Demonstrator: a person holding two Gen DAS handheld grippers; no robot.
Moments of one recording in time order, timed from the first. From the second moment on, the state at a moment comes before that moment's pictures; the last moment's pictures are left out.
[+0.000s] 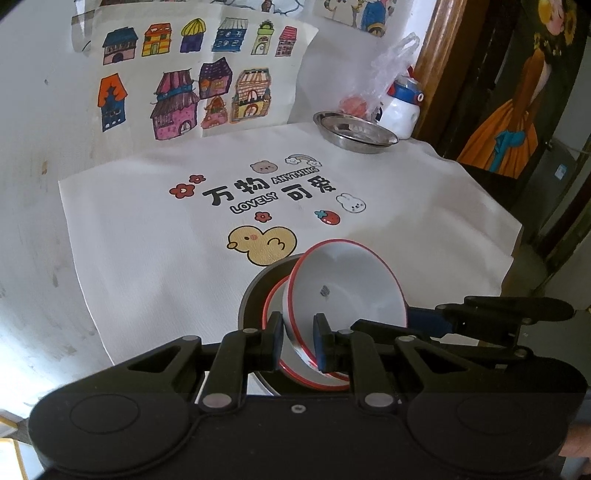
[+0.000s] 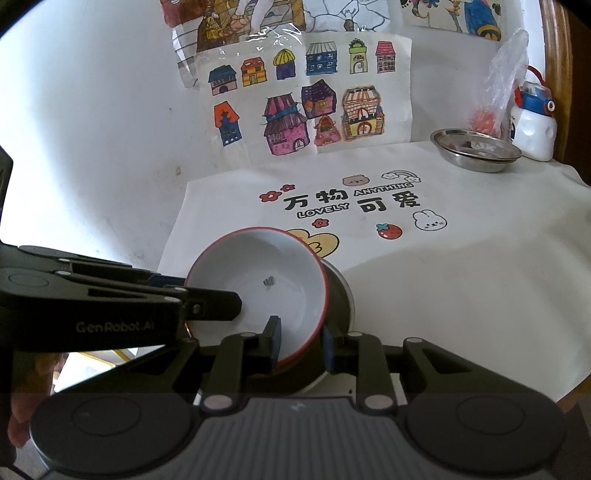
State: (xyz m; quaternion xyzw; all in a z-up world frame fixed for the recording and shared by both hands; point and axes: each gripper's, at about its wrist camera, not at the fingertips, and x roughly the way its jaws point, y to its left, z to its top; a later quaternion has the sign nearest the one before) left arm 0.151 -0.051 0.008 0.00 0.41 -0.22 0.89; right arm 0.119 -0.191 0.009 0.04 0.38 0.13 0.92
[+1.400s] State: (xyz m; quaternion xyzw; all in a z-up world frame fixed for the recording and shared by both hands) left arm 0.148 -0.062 0.013 0.06 0.41 -0.22 0.88; right arm 0.120 -0.192 0.010 0.02 0.38 0.14 0.91
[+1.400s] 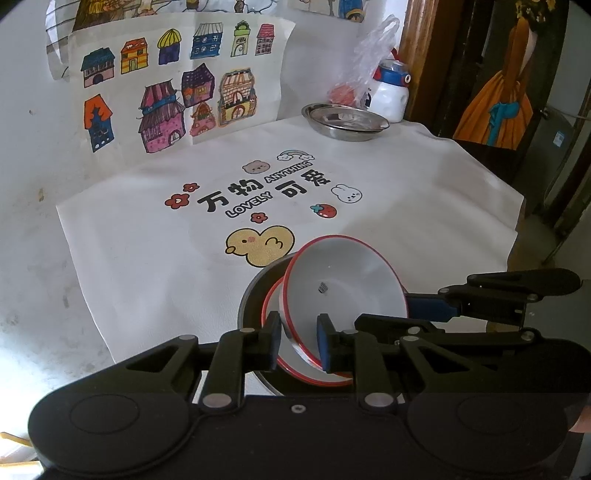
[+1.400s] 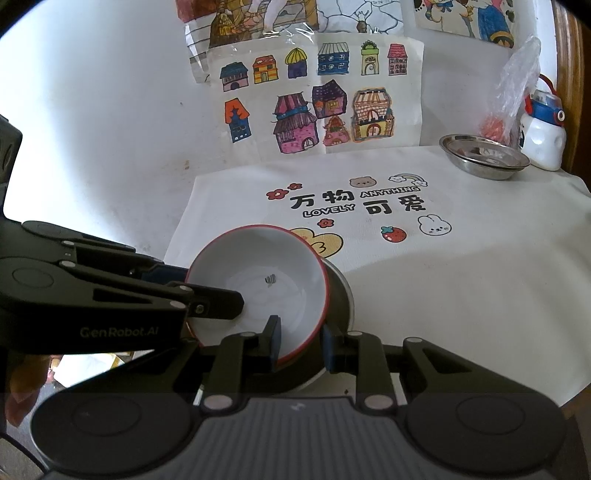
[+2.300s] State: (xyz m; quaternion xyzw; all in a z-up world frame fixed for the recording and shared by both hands) left arm 0.140 -0.045 0.022 0.06 0.37 -0.19 0.90; right arm 0.114 -0.198 0.014 0.03 0.37 0.15 0.92
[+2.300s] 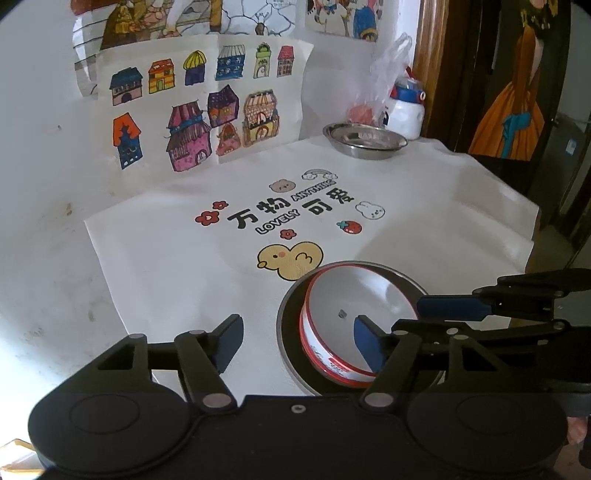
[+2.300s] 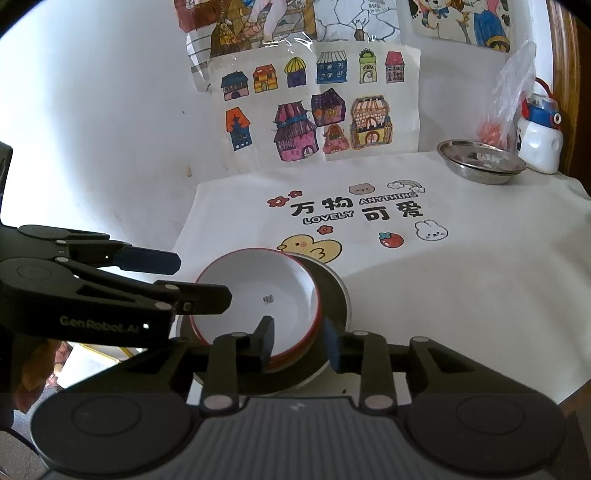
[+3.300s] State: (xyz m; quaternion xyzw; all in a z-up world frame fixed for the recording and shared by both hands) left arm 0.094 0.009 0.033 0.00 0.33 -0.16 0.93; right arm 0.072 -0.235 0.042 -0.02 0.34 0.14 0.93
